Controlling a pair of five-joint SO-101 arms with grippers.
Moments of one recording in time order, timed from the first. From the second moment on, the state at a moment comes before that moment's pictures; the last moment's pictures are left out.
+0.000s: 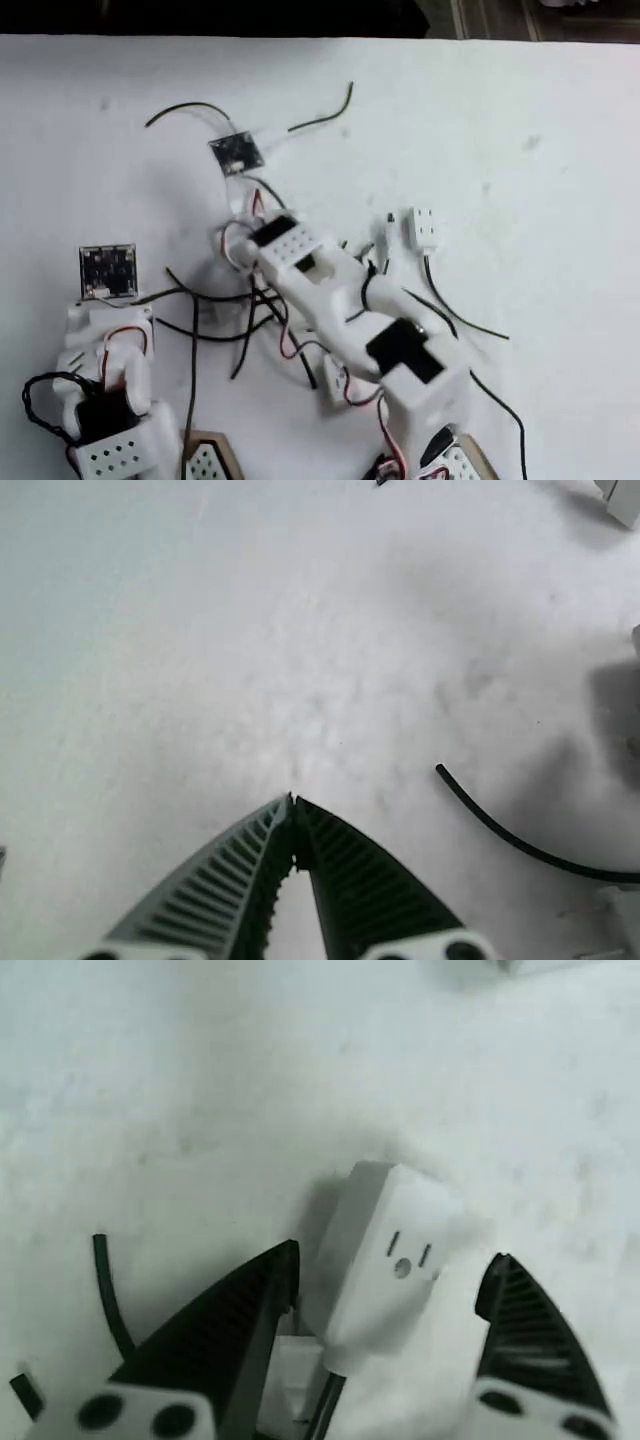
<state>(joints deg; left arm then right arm) -25.9 -103.5 93.8 57.6 -16.3 -41.5 17.7 12.7 36.0 -14.5</state>
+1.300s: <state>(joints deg) -25.9 -103.5 93.8 57.6 -16.3 -38.3 8.5 10.3 42.0 -14.3</state>
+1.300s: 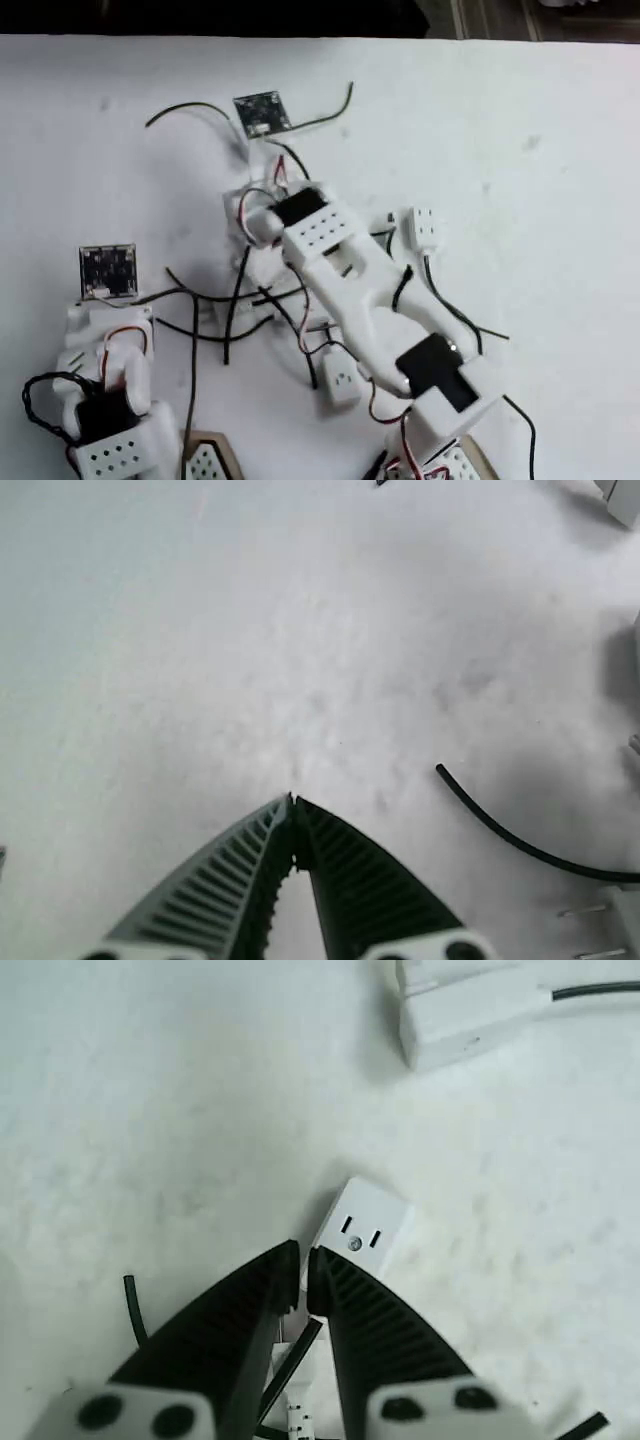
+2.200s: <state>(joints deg) -14.2 -104.2 76.7 66.3 -21.9 -14.1 -33.0 40.9 60.7 -1.8</state>
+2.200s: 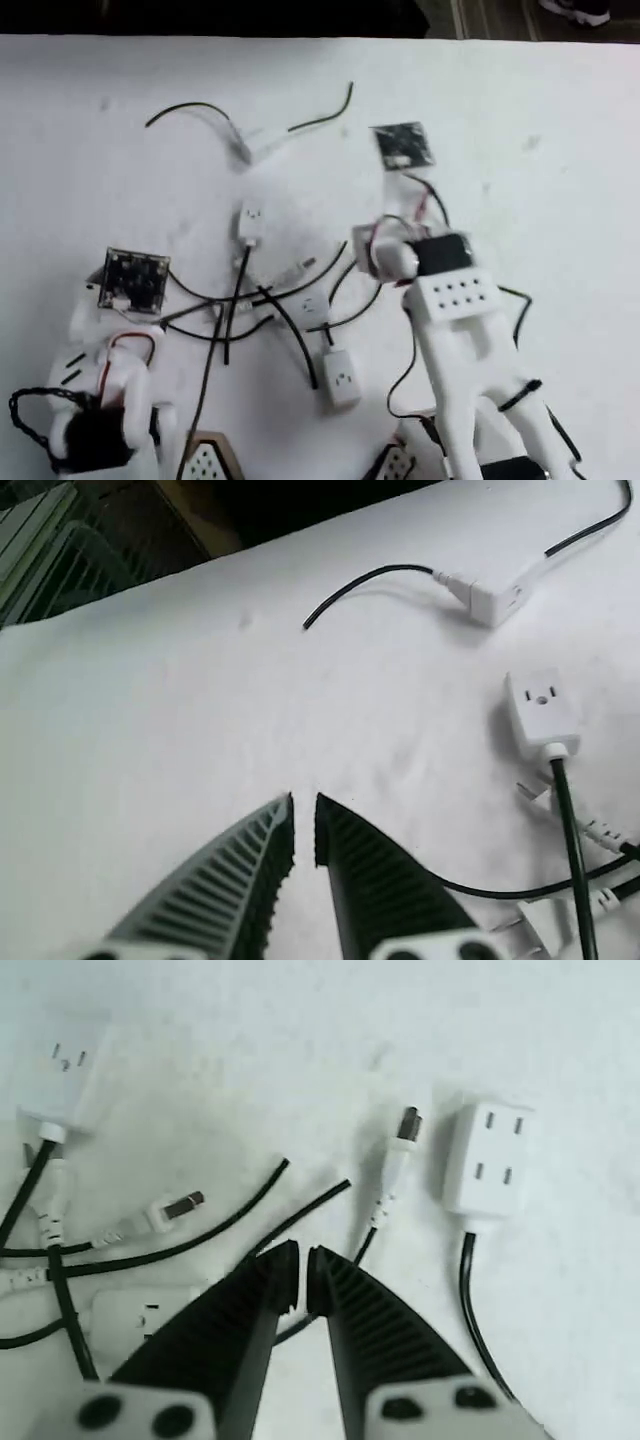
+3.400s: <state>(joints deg) 3.1 12.7 4.9 66.0 -21.9 -6.5 -33.6 53.5 49.7 -1.8</state>
